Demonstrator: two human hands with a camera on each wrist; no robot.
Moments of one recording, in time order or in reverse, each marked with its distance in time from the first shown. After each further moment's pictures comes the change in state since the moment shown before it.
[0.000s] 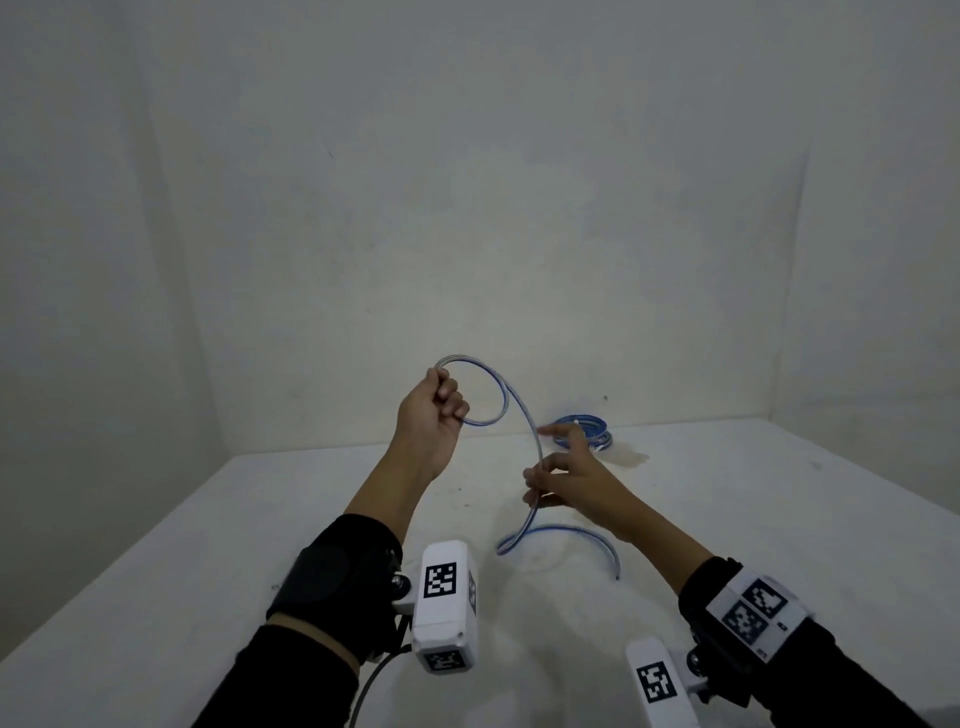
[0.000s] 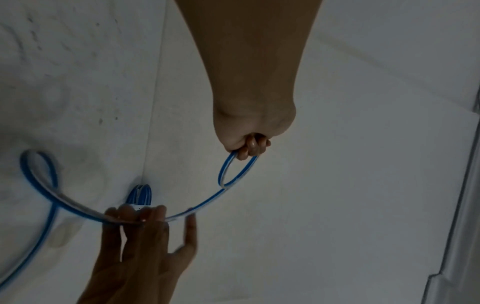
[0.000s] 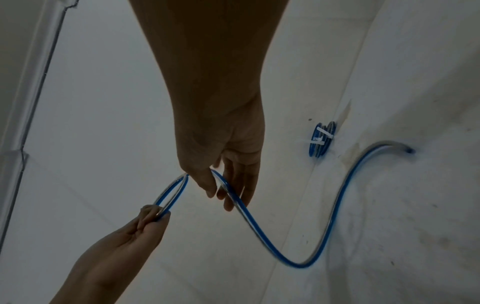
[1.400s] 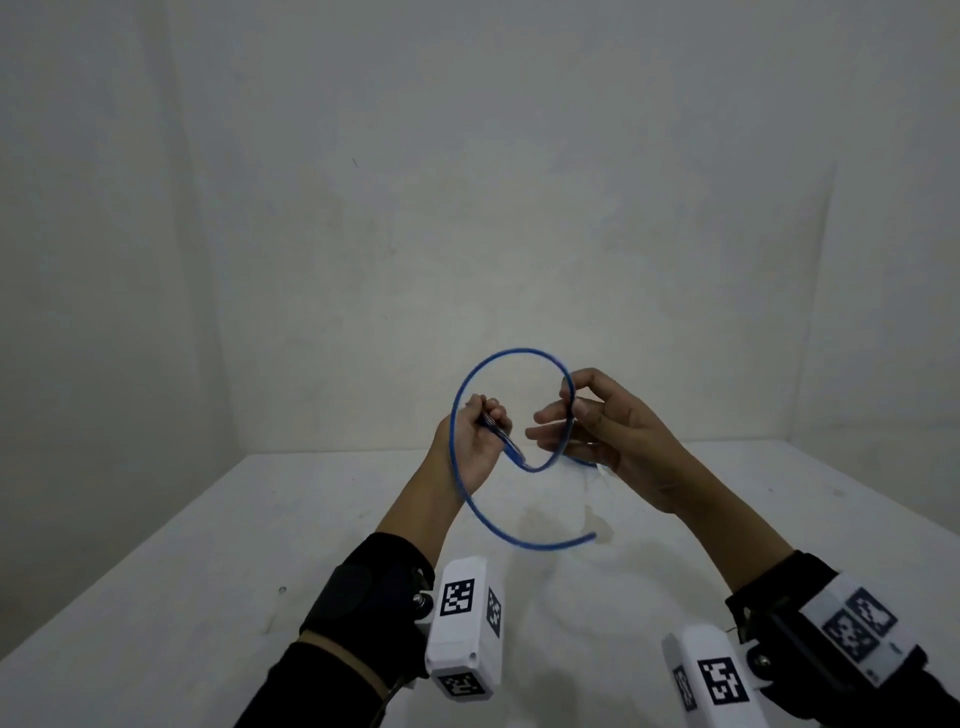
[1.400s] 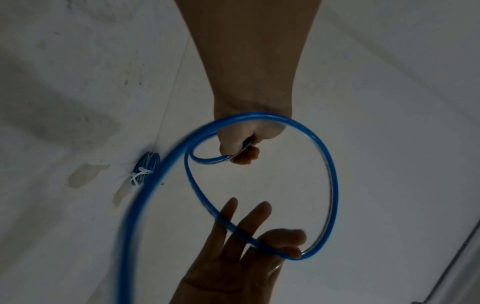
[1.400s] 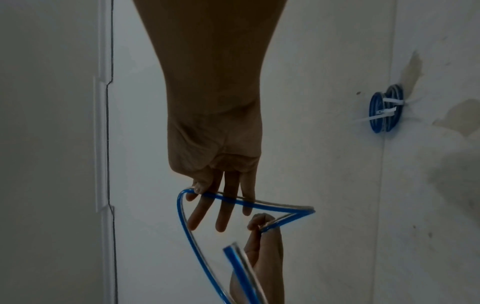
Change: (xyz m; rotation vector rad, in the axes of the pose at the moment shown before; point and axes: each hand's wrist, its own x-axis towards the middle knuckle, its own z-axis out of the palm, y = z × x) left_hand -0.006 -0.020 0.013 -0.218 0.051 -0.173; right_hand -0.019 -0.083 -0.015 0.193 -0.168 -0.261
